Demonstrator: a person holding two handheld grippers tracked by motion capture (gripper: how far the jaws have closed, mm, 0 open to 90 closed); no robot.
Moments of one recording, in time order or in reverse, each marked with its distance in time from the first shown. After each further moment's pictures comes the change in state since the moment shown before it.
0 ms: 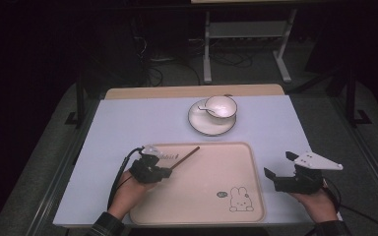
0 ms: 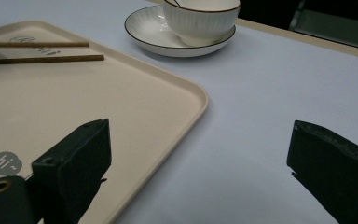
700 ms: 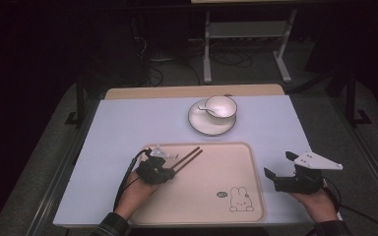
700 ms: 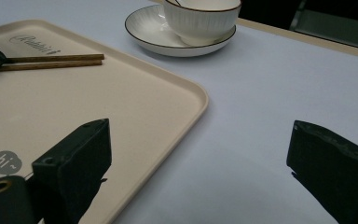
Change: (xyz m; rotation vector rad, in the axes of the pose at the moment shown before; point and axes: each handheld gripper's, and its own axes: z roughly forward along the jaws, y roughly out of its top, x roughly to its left) left arm -0.002 0.002 0.015 0.004 0.026 0.011; right arm 0.000 0.000 0.000 0.001 0.003 -0.004
